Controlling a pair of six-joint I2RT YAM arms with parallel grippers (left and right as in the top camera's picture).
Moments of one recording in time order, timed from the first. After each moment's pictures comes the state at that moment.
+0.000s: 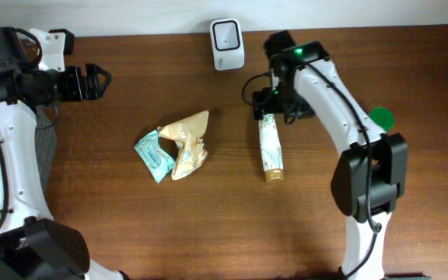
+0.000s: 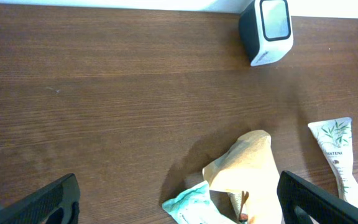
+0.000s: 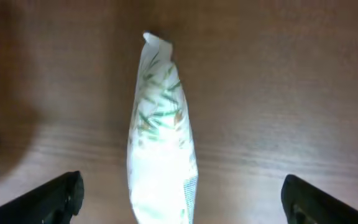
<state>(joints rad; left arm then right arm) 0.30 1.75 1.76 -0.96 0.49 0.22 0.29 2.16 1.94 -1.26 -0.07 0.25</state>
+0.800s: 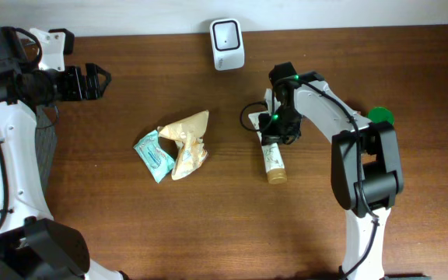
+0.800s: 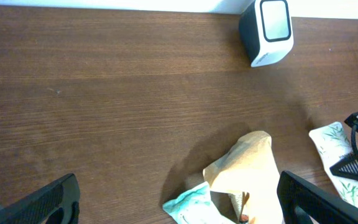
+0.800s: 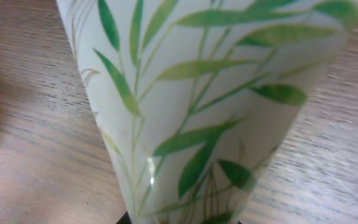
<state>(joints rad) 0.30 1.75 1.76 -0.96 0.49 0.22 0.26 2.20 1.66 -1.05 -0.29 0.16</state>
